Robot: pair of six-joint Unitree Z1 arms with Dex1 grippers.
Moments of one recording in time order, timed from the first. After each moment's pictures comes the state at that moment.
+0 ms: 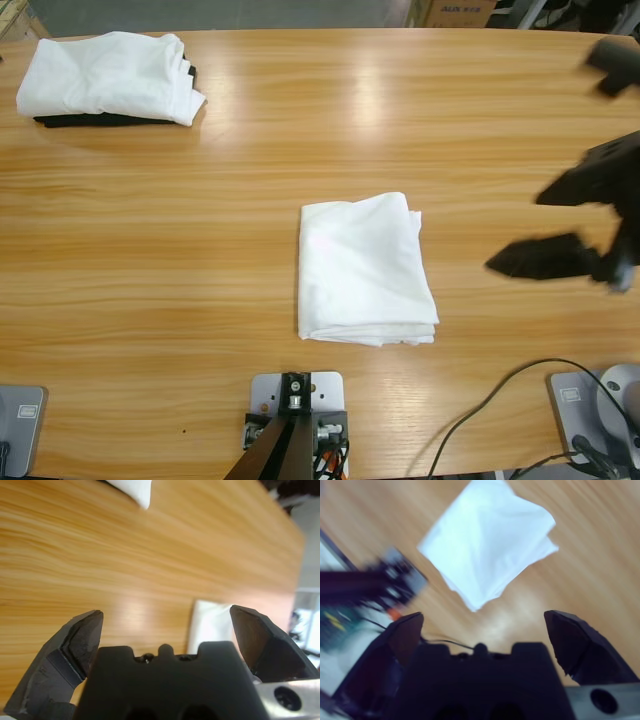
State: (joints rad) arm 0 -0.32 1.25 -1.16 0.81 -0.16 -0.78; arm 1 0.85 1.37 -1.14 0.91 0.14 0.13
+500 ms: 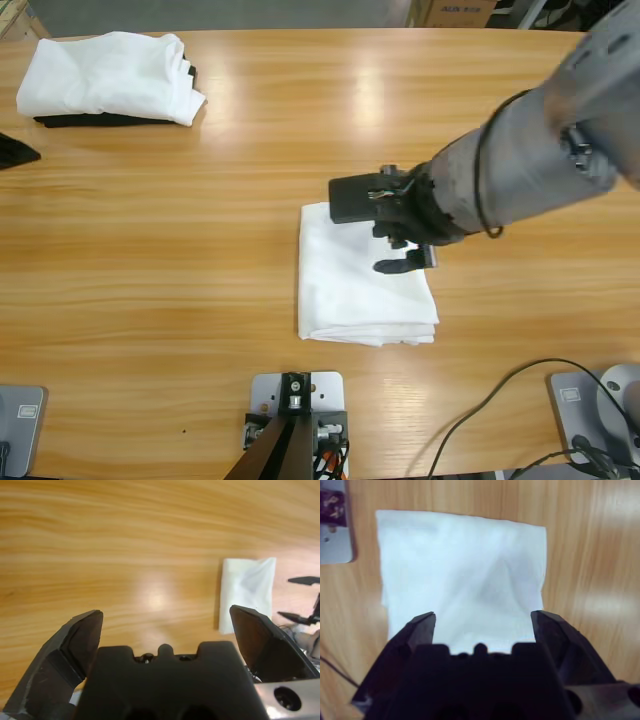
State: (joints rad) arm 0 -0.40 1.22 -1.03 0.81 -0.16 -0.64; arm 1 0.93 1.70 -1.07 0.56 0.10 -0.56
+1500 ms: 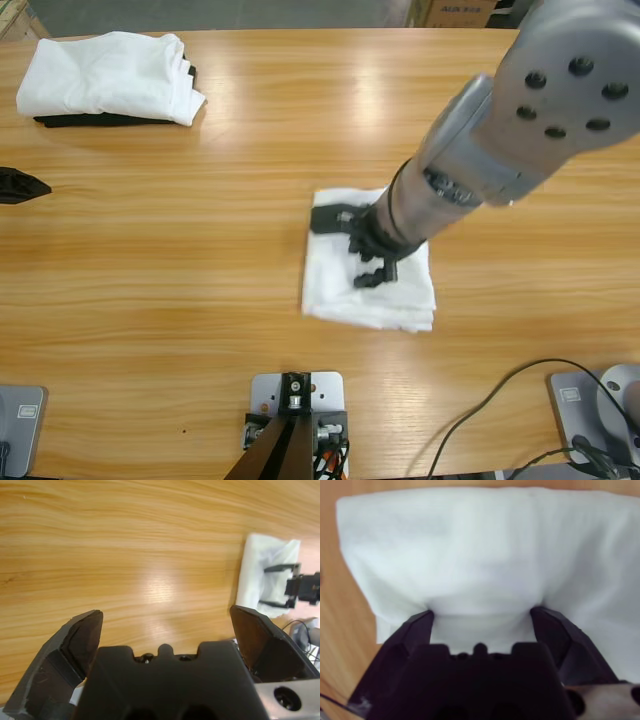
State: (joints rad) arm 0 -0.40 1.21 -0.96 0.79 -0.16 -0.63; arm 1 0.85 1.94 -1.05 0.49 0.19 -0.42
